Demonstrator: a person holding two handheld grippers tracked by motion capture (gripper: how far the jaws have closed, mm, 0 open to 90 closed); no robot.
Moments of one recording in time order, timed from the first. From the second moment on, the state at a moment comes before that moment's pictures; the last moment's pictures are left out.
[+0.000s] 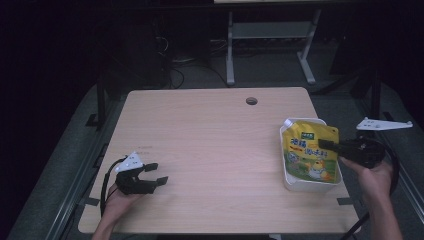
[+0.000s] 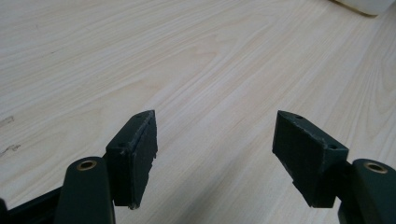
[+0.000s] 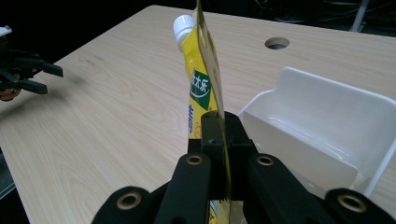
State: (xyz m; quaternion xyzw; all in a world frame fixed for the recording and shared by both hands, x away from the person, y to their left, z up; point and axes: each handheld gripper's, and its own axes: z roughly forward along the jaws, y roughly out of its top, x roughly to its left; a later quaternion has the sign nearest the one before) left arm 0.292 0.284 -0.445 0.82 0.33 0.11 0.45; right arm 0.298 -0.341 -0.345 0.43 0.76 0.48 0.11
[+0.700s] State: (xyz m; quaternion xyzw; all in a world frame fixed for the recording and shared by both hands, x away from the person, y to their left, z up) left arm 0.292 0.283 -0.446 0.82 0.33 0.11 0.45; right arm 0.285 -0.365 -0.363 0.45 0.75 0.47 0.10
